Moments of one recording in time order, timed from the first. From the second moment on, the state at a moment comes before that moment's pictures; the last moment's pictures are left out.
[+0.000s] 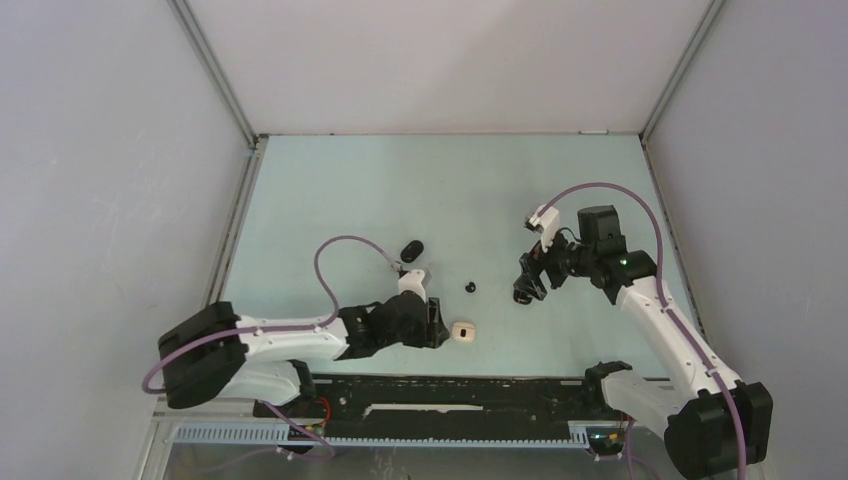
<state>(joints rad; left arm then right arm) -1.11 1.30 0.47 0.07 -0.16 -0.89 0.23 1.03 0.80 -0.60 -0.61 -0.39</state>
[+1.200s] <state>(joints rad) -0.74 0.98 0.60 -0.29 -0.48 -0.53 0.28 1.08 0.78 -0.57 -0.60 -0.43</state>
